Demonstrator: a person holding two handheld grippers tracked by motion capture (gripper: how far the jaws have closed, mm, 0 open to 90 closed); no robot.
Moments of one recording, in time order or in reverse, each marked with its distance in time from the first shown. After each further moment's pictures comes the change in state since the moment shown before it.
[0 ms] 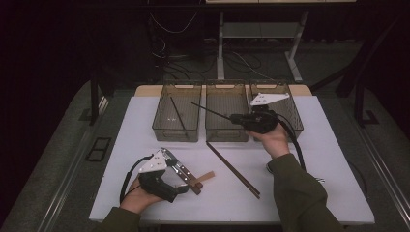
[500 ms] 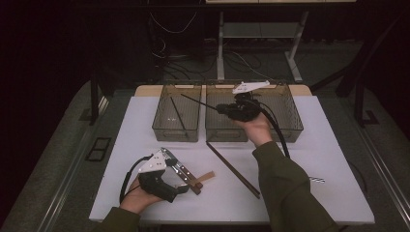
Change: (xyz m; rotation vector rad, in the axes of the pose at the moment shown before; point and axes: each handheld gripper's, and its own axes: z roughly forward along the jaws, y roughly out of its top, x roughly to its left) left arm 0.000 0.001 -0.001 -0.007 -0.006 0.000; right arm 0.003 0.035 0.040 0.014 -0.028 0.008
